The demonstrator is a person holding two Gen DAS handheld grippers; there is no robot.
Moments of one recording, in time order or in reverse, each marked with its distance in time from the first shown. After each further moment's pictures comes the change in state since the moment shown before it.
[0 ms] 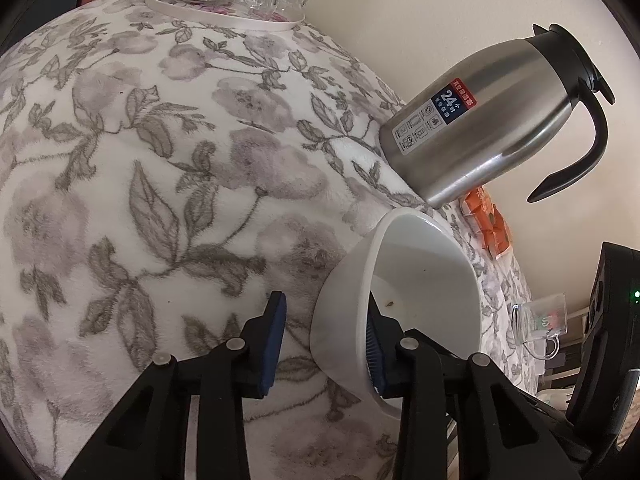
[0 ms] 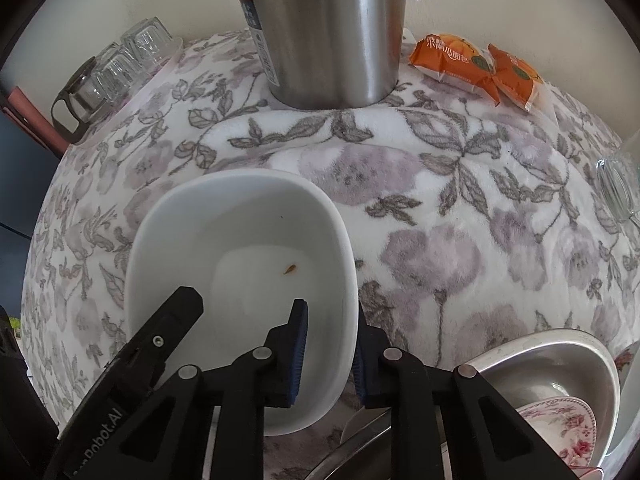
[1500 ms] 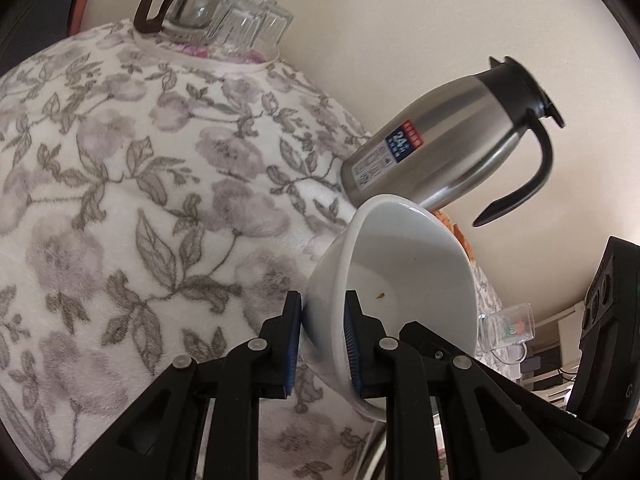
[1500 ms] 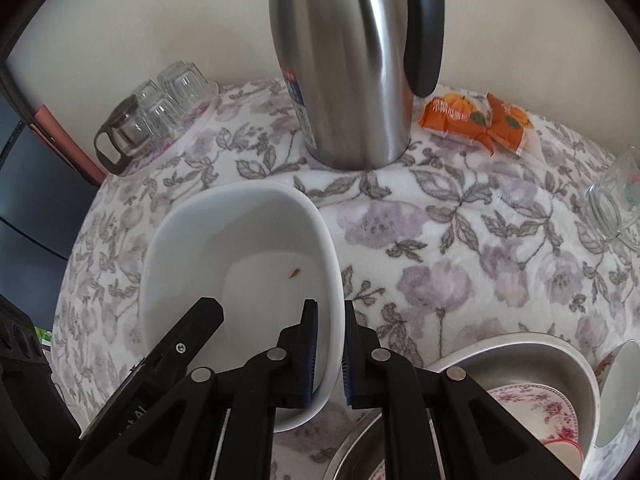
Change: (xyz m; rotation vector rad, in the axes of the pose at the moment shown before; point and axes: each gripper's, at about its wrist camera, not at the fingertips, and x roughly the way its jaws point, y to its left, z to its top) left arm -0.049 -0.016 0.010 0.033 -0.083 -0.086; right arm -0.064 0.010 -0.002 -0.001 -0.143 0.081
